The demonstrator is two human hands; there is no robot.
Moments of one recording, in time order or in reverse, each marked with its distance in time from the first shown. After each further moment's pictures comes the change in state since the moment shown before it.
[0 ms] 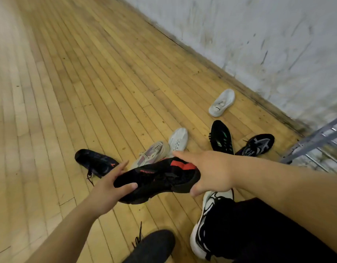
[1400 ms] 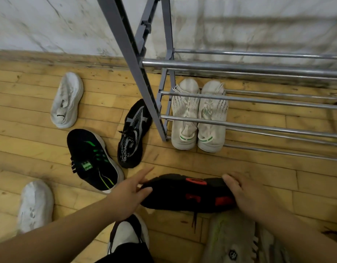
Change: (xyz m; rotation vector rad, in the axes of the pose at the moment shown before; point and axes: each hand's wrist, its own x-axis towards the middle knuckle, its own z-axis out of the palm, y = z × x) left_hand 0.229 0.112 0.448 0.798 -0.847 0.227; right_hand -0.111 0.424 0.295 1.074 0.736 0.948
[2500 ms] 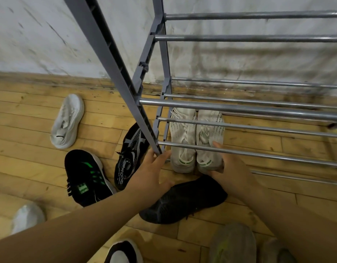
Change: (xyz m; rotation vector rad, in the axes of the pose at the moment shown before) left_hand 0.060 0.086 -0.016 0.271 0.282 0.230; right_hand 0.086 -0.051 -0.035 0.082 0.189 -0.346
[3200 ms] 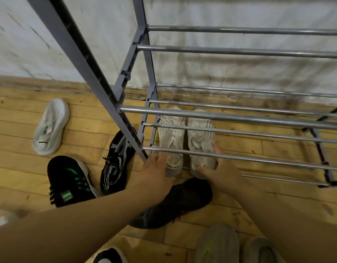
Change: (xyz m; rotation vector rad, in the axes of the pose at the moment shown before) left_hand 0.028 0.039 0.020 0.019 -0.025 -0.040; right_hand -0.006 -0.007 -0.023 0.235 -0.003 0.153
